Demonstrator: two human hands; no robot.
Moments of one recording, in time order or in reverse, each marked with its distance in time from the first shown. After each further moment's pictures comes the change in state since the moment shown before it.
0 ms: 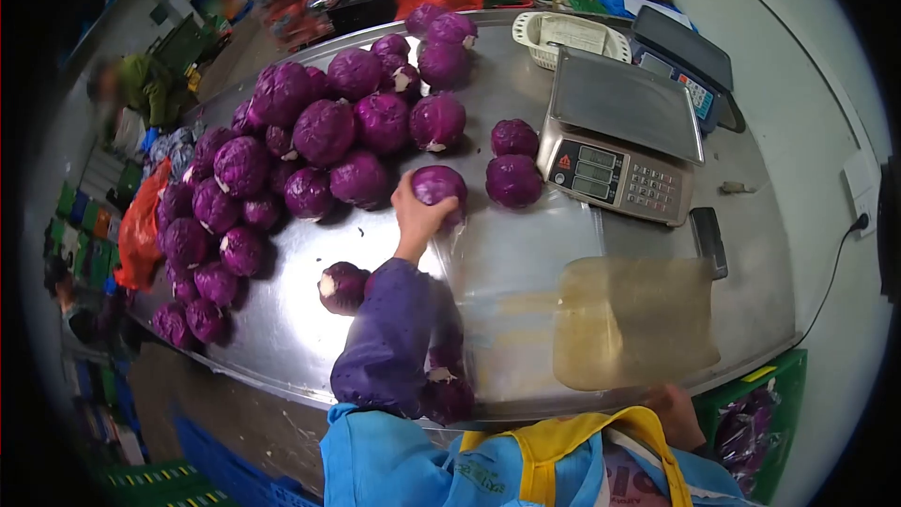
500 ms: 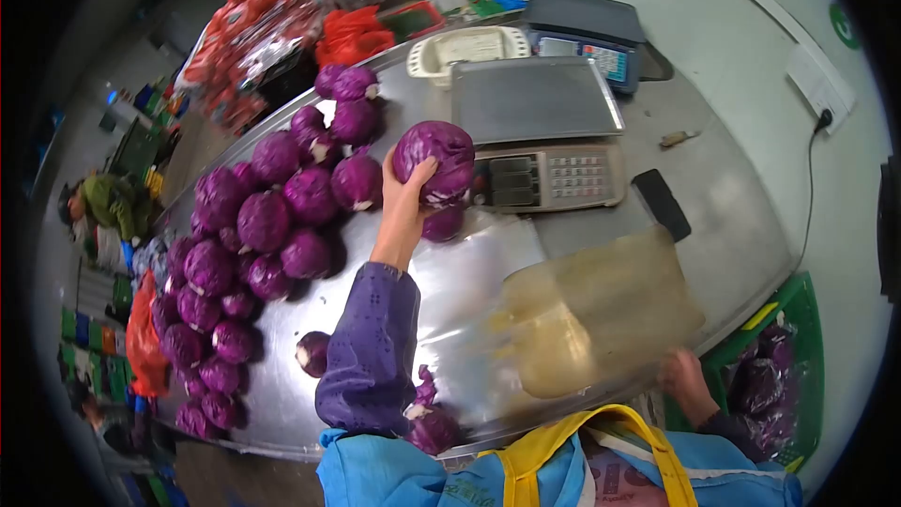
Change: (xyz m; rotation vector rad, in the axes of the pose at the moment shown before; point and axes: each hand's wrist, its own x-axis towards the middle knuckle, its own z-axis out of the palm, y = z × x) left_hand -0.006 0.197 0.038 -0.858 -0.471 -0.198; right_hand -0.007 -0.017 -0.020 0.296 0.291 0.134
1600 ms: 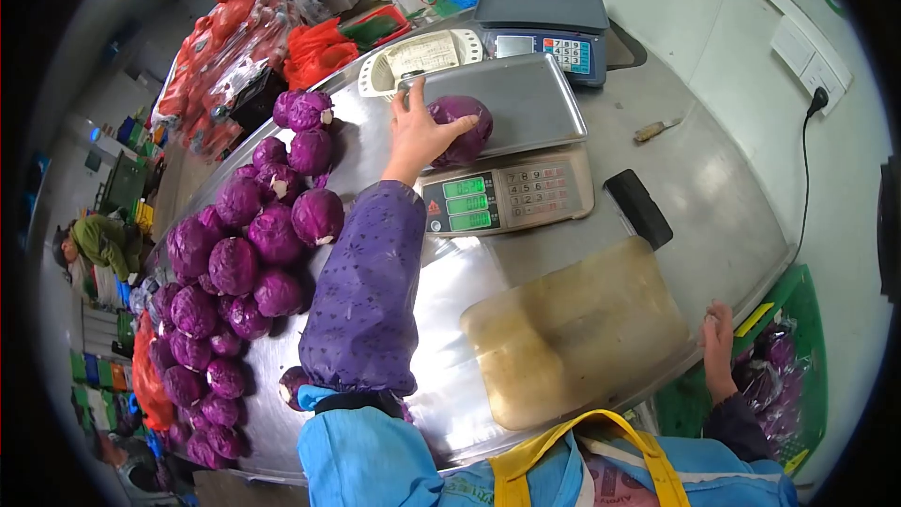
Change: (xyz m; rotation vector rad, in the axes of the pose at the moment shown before) left_hand 0.130 -0.023 0.107 1.130 -0.091 0.448; right_hand 0.059 -0.045 -0.066 -0.354 0.381 -0.643
